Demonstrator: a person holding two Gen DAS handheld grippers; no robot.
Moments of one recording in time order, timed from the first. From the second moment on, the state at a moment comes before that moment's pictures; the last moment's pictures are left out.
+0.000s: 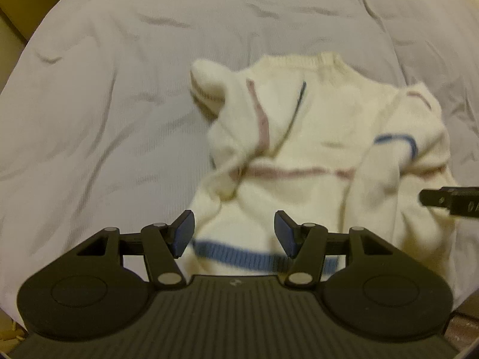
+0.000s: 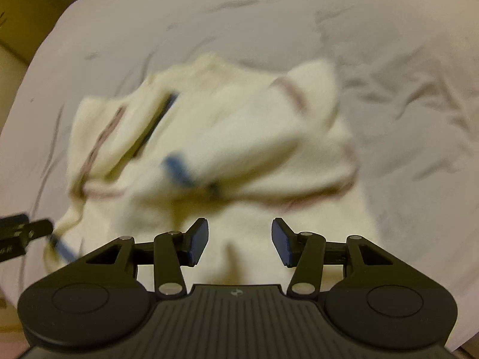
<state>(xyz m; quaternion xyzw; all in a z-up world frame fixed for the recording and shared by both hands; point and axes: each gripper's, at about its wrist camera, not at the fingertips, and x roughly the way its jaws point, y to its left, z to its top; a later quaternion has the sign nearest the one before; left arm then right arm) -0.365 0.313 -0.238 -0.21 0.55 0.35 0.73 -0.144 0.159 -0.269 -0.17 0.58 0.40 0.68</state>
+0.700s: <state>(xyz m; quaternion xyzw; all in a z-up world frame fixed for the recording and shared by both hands) -0.286 0.340 -0.272 -0.19 0.58 0.32 0.72 -0.145 0.195 -0.328 -0.13 0.66 0.47 0.57</state>
